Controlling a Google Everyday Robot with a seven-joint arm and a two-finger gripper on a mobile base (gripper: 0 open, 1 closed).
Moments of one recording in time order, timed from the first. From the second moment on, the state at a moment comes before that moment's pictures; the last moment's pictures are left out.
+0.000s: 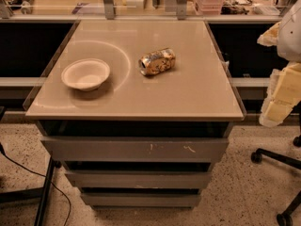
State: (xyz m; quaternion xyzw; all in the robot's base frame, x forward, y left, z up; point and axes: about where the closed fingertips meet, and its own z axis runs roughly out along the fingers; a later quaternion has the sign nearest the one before) arm 0.438 -0.217 0.976 -0.60 0.78 -0.03 0.16
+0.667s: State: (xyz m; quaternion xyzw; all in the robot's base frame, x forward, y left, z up) arm 0.406 -0.222 0.955 -0.60 0.78 -0.02 0.19
